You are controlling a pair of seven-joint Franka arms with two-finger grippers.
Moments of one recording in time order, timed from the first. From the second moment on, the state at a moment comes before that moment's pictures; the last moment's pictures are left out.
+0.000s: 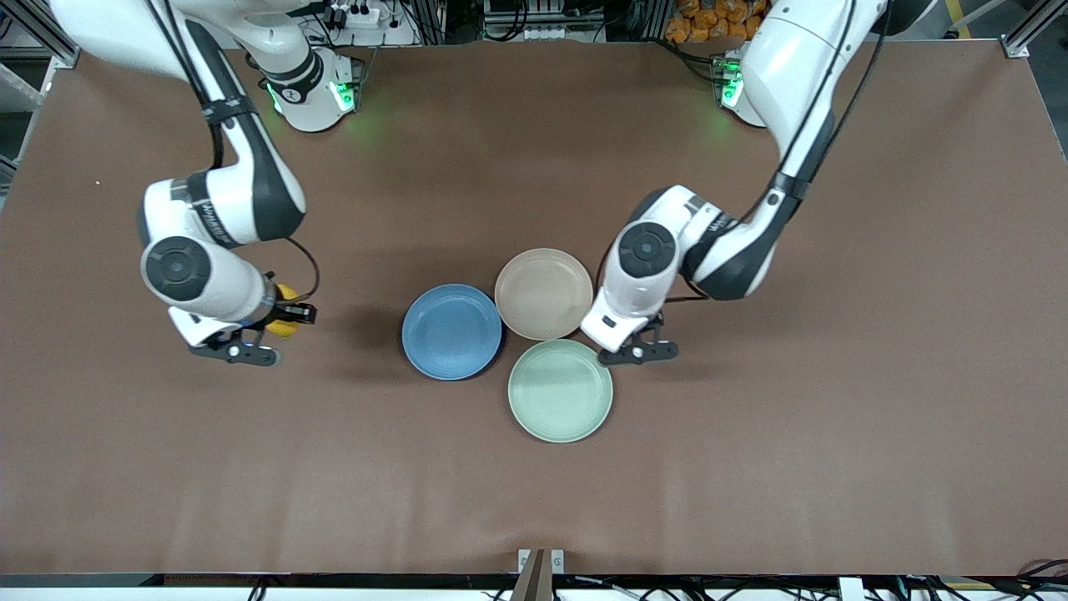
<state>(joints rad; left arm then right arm) -0.37 0.65 -0.23 -1.56 0.21 2.18 -0.75 0.09 0.32 0.07 -1.85 -0.15 1.99 0.38</state>
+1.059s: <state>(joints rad) -0.05 0.67 -0.22 -1.58 0.21 2.14 -0.17 0.07 0.31 -0.11 -2.24 -0.13 2.53 0.05</state>
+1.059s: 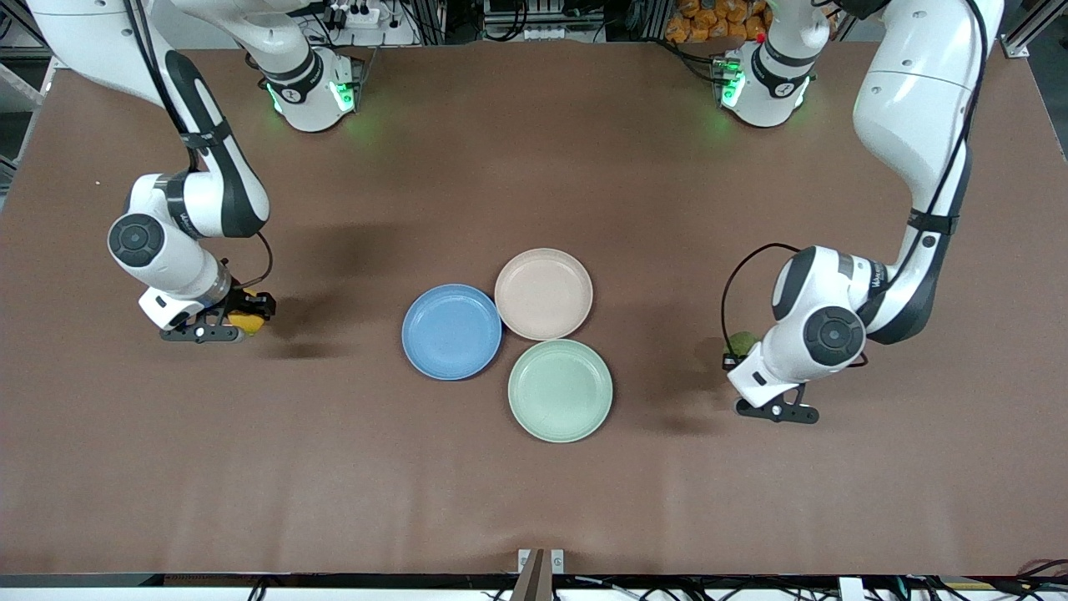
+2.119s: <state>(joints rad) 0.01 0.56 -0.26 -1.76 0.20 2.16 -0.24 0.07 0.39 -0.07 -2.20 -0.13 2.55 0.03</state>
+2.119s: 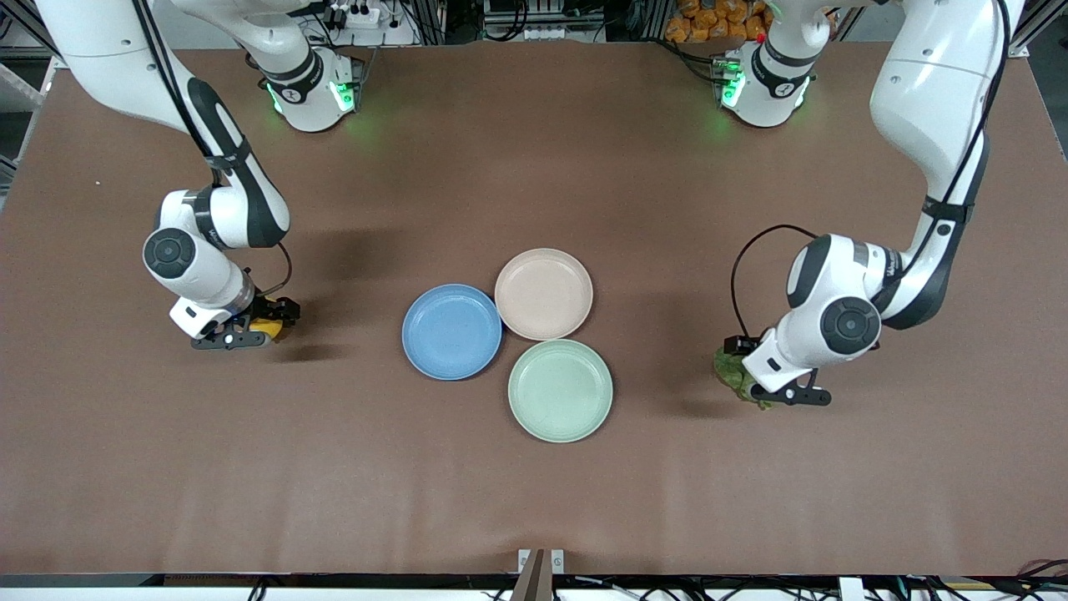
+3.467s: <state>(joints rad) 0.04 0.15 -0.30 -1.93 0.12 2.07 -0.24 0.07 0.13 -0.13 -1.60 0.07 1.74 0.02</state>
